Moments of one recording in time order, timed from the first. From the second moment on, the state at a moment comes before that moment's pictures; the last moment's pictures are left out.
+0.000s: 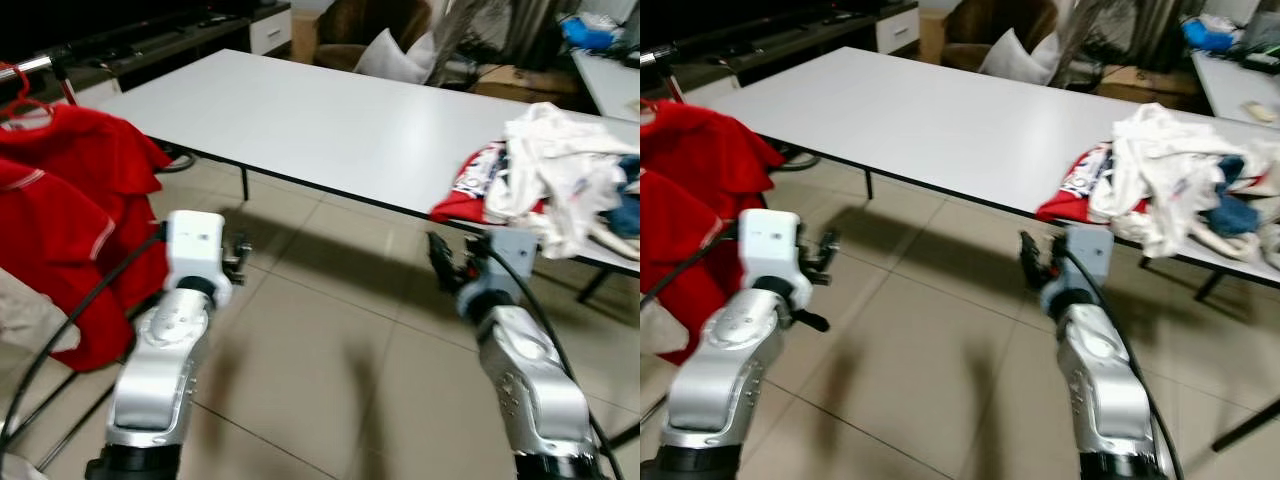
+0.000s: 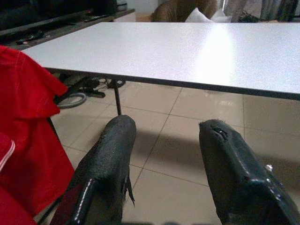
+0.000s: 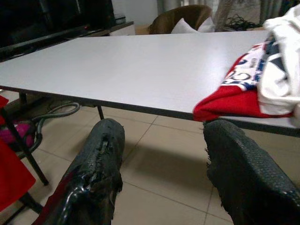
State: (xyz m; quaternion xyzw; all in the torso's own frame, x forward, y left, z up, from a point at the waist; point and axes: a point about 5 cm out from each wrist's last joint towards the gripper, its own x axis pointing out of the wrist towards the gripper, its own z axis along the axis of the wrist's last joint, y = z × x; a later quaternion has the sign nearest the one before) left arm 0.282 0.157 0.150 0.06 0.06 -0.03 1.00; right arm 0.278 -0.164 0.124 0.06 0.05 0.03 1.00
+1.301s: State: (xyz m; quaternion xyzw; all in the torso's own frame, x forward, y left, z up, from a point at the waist) left arm 0.279 0.168 0.161 0.09 0.04 -0.01 0.99; right arm 0.270 -0.124 0.134 0.07 0.01 0.21 0.97
